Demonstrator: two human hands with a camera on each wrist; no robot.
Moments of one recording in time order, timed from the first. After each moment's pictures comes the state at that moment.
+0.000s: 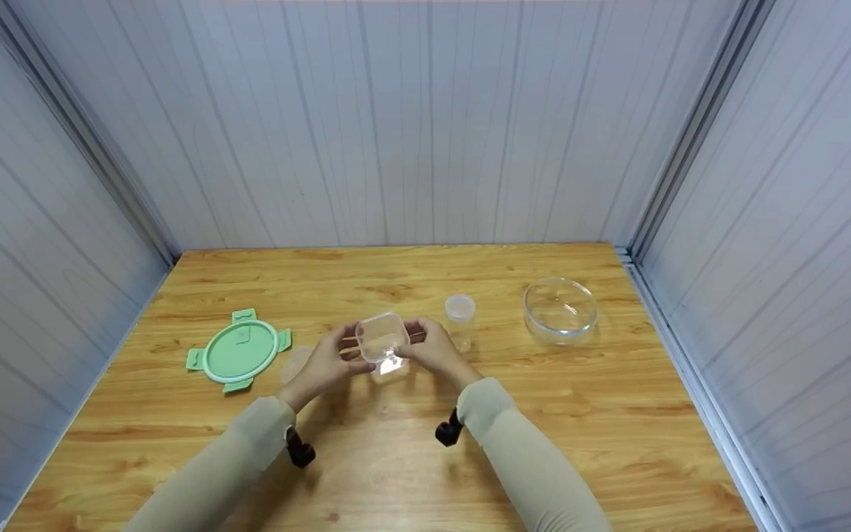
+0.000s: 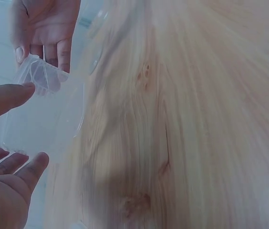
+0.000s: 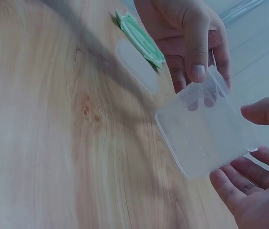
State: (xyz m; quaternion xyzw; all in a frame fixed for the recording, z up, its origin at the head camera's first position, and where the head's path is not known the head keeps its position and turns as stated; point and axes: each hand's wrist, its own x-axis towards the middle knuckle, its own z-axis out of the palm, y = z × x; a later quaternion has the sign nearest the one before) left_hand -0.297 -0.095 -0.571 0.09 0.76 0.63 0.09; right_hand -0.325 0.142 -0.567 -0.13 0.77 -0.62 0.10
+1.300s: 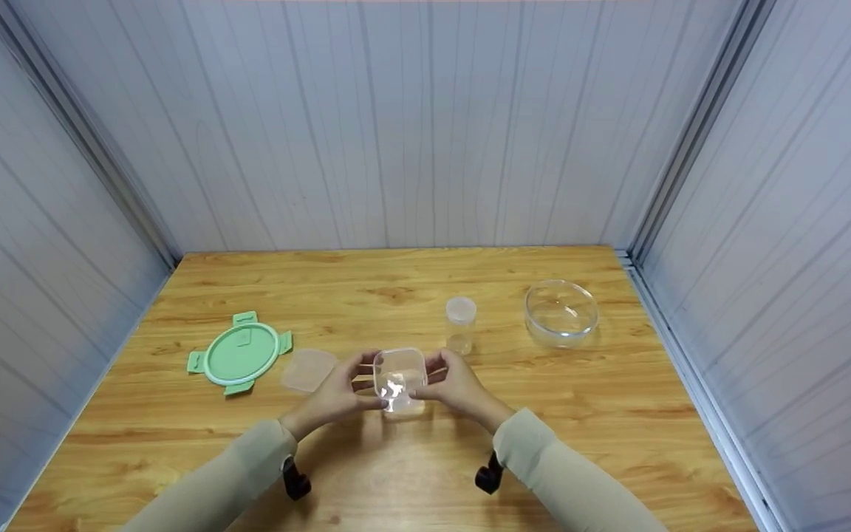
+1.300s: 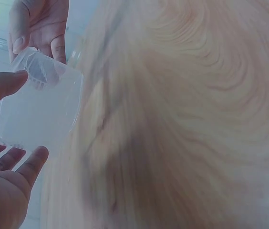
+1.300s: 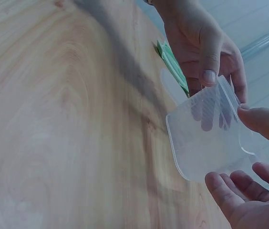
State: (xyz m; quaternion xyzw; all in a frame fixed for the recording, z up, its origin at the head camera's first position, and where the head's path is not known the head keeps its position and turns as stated) left_hand -0.259 -0.080 -0.578 0.15 0.76 0.62 0.14; right_hand -0.266 0.180 -0.568 -0.13 0.76 -0.62 0.13
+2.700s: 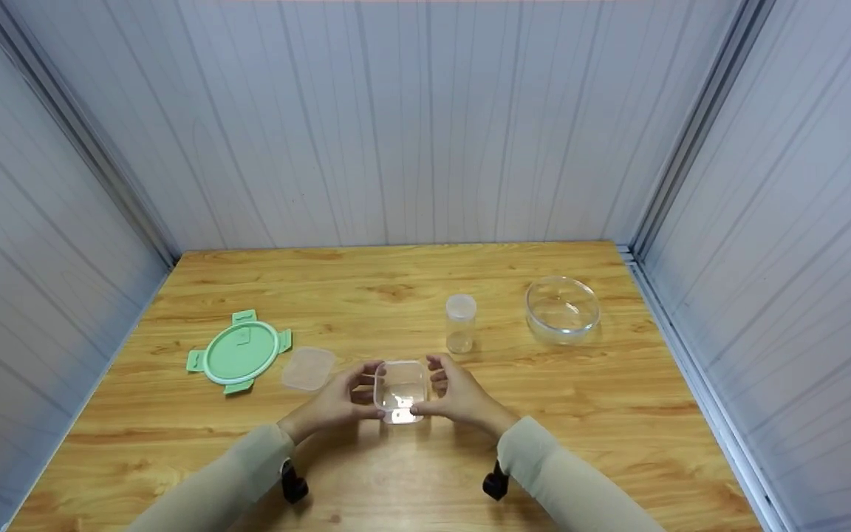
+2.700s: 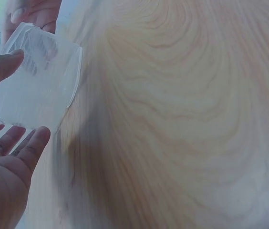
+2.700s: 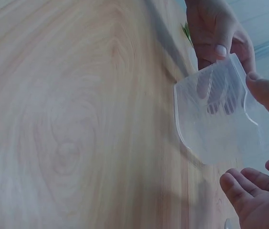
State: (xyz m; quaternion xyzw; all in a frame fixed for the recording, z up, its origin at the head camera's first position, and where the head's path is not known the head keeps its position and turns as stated) left_hand -0.257 -0.090 -0.599 0.17 0.73 0.63 0.19; right_hand -0.260 0.189 -0.587 -0.18 0.81 -0.55 0.13
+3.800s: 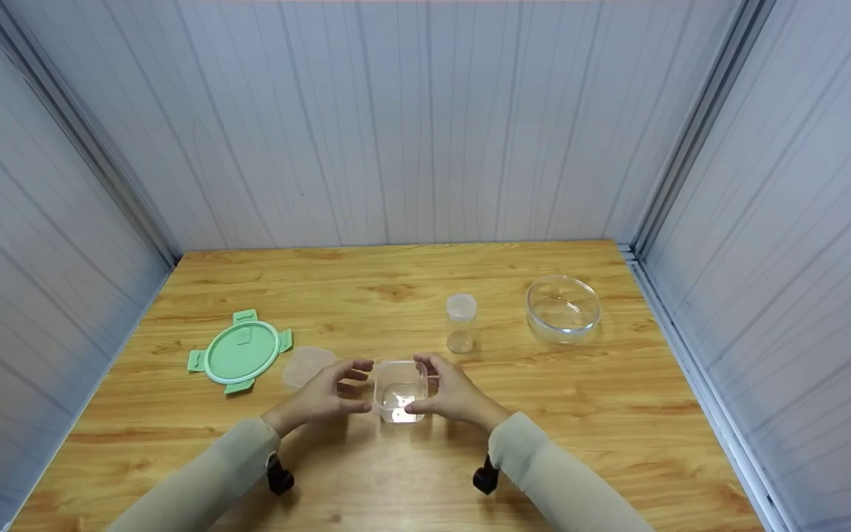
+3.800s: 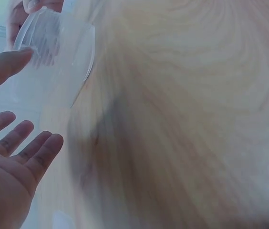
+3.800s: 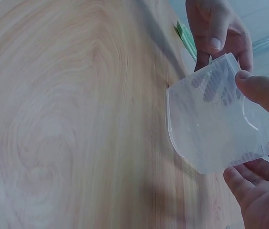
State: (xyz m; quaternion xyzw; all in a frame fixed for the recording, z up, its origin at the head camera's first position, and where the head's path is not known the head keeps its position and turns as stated) left_hand -0.263 -0.114 -0.587 0.20 0.81 0.53 0.15; right_hand -0.265 0.181 -0.586 -0.22 0.79 -0.56 0.15
